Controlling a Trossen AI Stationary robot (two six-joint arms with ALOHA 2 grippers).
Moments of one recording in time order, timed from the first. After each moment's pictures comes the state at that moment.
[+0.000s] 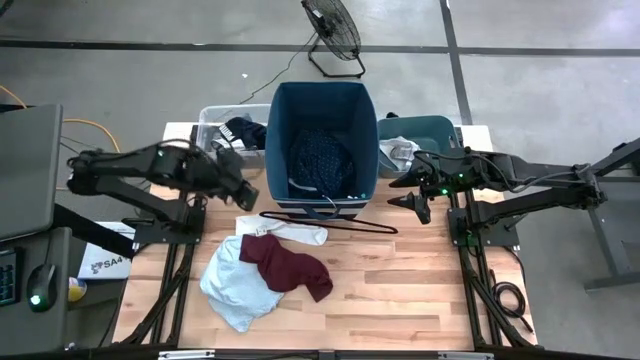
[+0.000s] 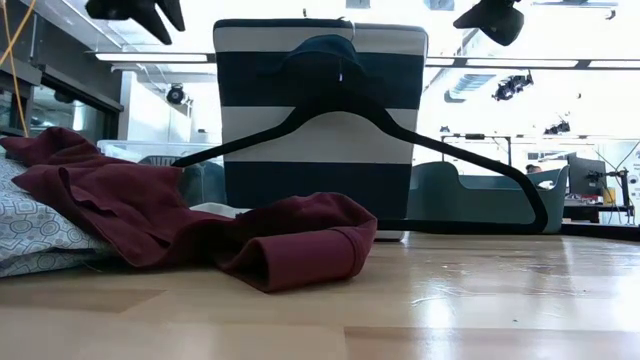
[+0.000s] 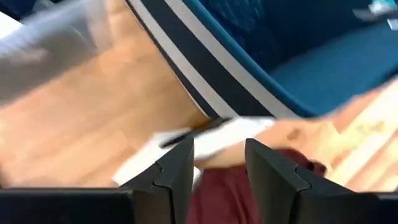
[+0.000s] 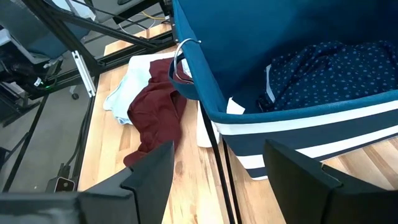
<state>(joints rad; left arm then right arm) -0.10 1.10 1.33 -1.23 -0.33 -1.06 -0.03 0.88 0.98 -0.61 -0.03 0.34</state>
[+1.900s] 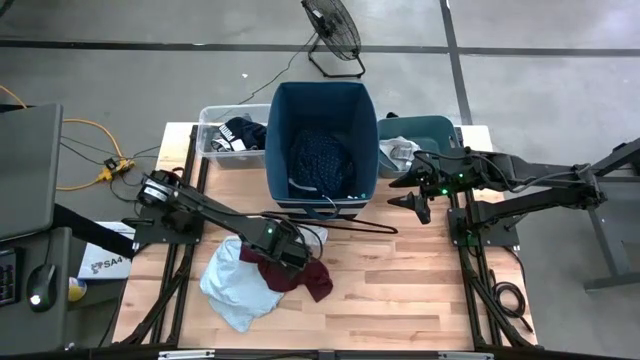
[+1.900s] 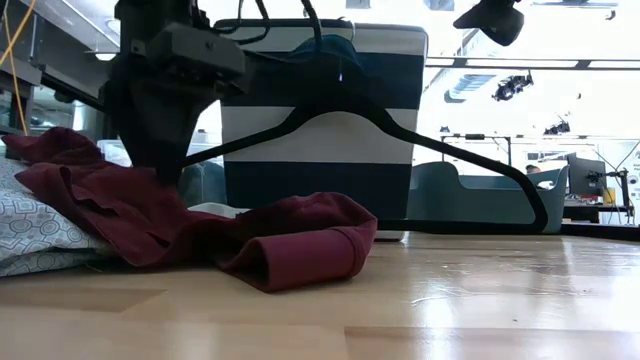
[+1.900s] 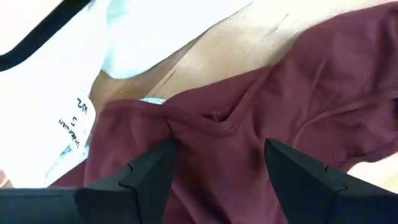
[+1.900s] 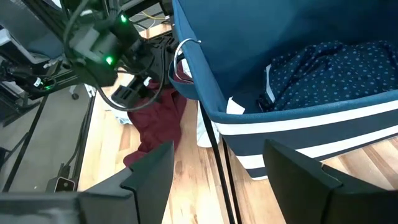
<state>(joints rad) -0.33 1.79 1.33 -1.03 -0.11 -1.13 -0.03 0.88 0.98 -0.61 -0.03 0.34</state>
